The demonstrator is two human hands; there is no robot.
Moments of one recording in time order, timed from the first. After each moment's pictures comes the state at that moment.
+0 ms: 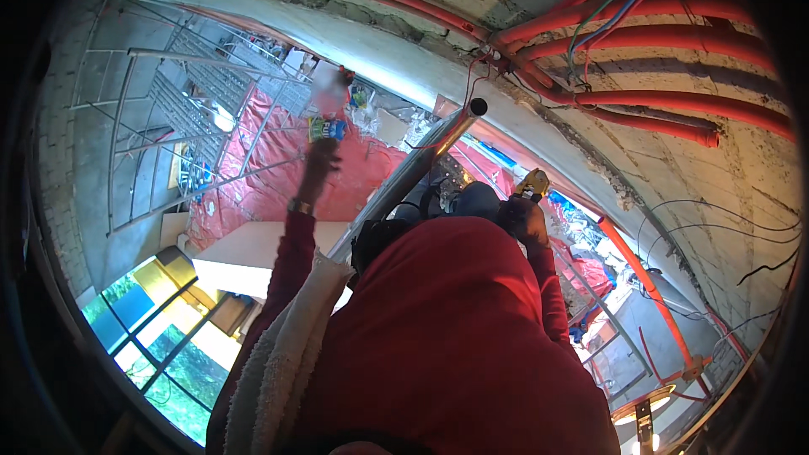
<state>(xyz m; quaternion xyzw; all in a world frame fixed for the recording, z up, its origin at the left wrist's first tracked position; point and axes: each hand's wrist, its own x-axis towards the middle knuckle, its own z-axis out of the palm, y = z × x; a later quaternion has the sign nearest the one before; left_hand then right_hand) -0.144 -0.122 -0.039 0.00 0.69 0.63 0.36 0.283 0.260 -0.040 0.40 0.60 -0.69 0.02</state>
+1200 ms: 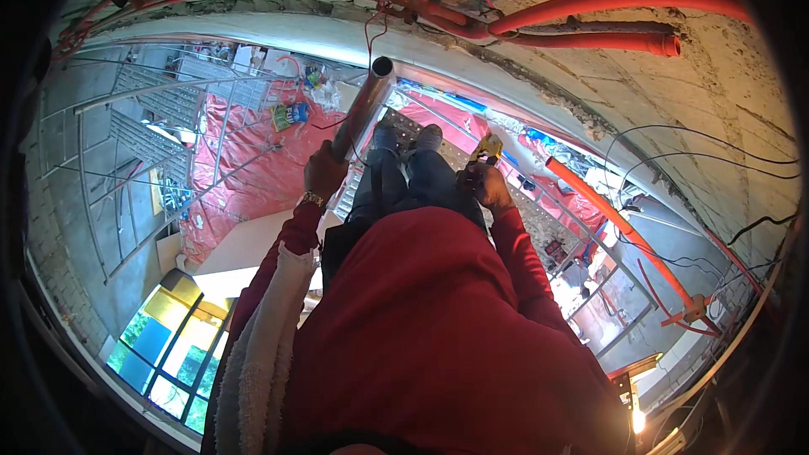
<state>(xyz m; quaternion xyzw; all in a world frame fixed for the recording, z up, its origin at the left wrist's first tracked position) -0.003 0.016 -0.012 0.26 0.91 0.15 0.28 0.340 0.274 -0.072 0.53 0.21 -0.82 0.03</state>
